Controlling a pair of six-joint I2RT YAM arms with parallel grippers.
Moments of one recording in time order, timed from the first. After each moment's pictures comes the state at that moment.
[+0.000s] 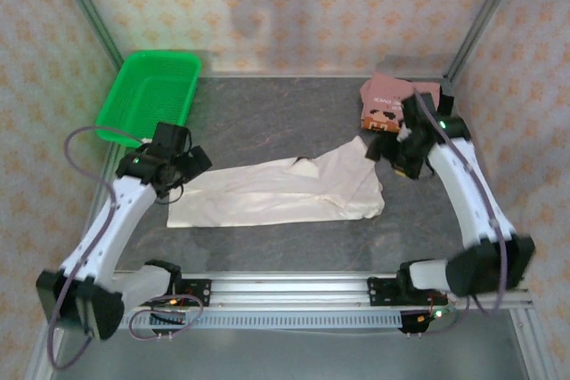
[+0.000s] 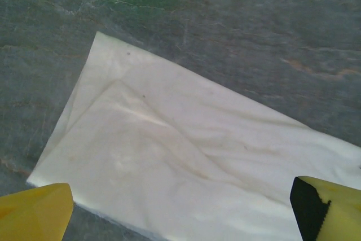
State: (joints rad) left arm -0.16 1.06 1.01 -1.02 -0.13 -0.81; right arm 0.13 1.23 1.27 -1.25 -0.19 0.54
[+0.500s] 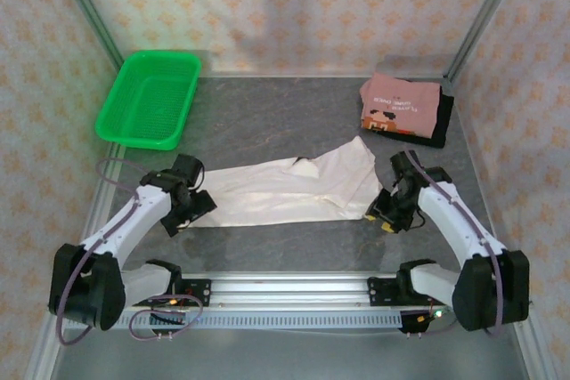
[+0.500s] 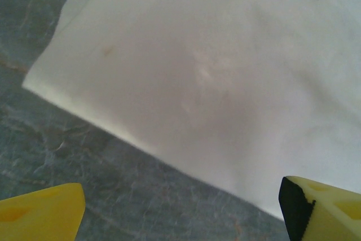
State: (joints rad) left arm -0.19 1.19 0.70 -0.97 -0.06 -0.89; right arm 0.15 1.16 0.75 -1.07 -0.27 0.71
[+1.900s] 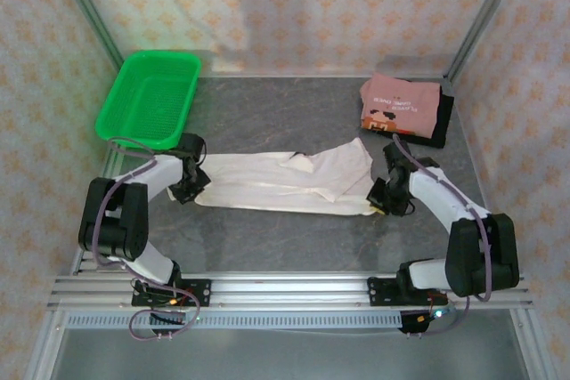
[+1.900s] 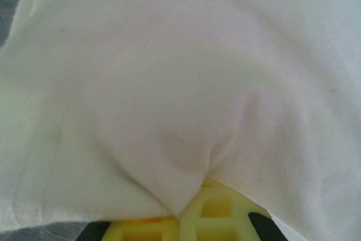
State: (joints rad) left arm -0.06 1.59 0.86 -0.66 -0.14 -0.84; right arm 0.15 1.33 0.81 -0.92 -0.15 0.66
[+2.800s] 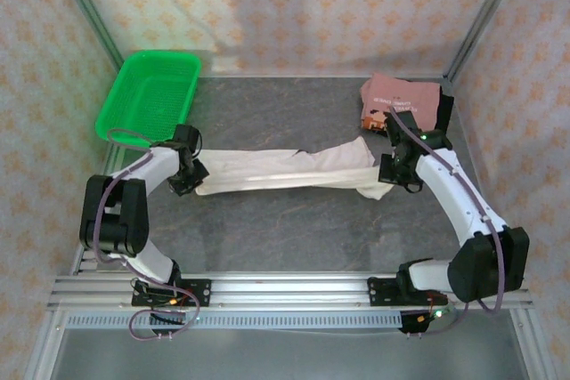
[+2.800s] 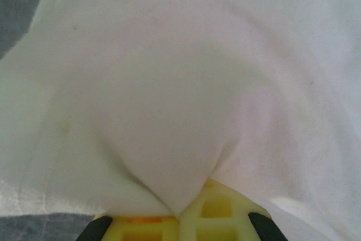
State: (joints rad) left arm -0.03 1.60 0.92 -0.70 -0.08 -0.75; right arm 0.20 1.30 1.14 -1.17 0.14 0.37
